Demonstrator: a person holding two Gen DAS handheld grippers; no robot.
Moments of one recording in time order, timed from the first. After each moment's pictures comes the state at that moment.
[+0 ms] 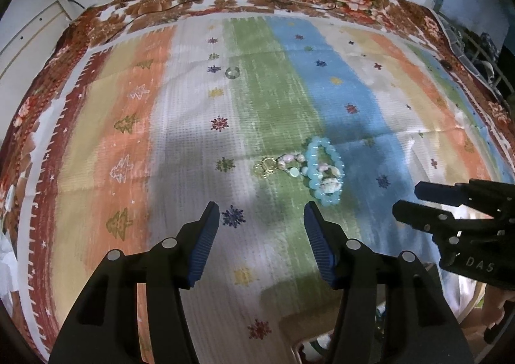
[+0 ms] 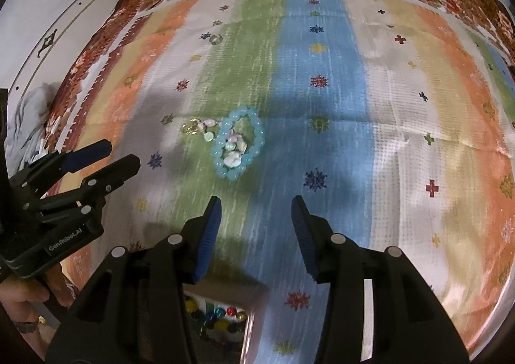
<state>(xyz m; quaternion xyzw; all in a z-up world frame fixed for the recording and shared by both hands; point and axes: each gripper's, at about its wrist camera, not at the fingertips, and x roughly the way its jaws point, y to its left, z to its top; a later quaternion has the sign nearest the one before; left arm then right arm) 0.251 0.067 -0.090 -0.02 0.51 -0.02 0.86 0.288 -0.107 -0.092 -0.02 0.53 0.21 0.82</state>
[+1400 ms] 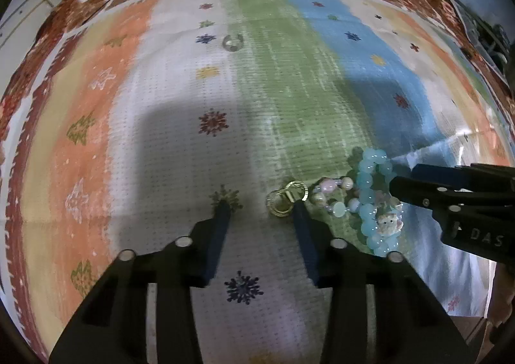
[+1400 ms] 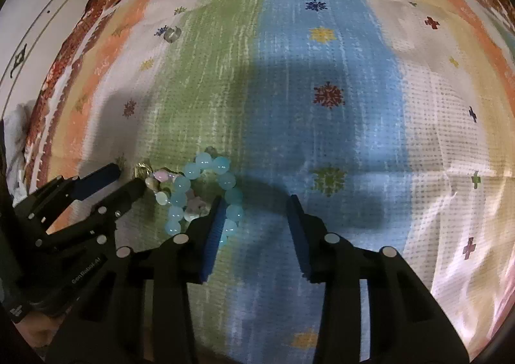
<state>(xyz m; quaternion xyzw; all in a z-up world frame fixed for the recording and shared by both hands) 0.319 0.075 -0.155 -0.01 0.55 -0.03 0.83 0.375 -0.085 -0.143 0.00 0.57 0.19 0.80</state>
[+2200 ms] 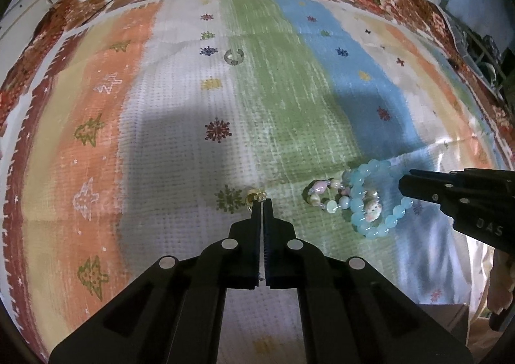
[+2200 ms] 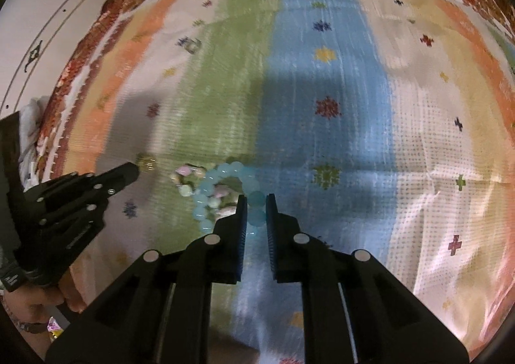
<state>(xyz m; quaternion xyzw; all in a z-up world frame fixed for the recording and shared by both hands) 0.308 0.089 -0.135 -0.05 0.54 -0.05 0.84 0.359 -0.092 -0.113 0.00 0.55 0.22 0.81</state>
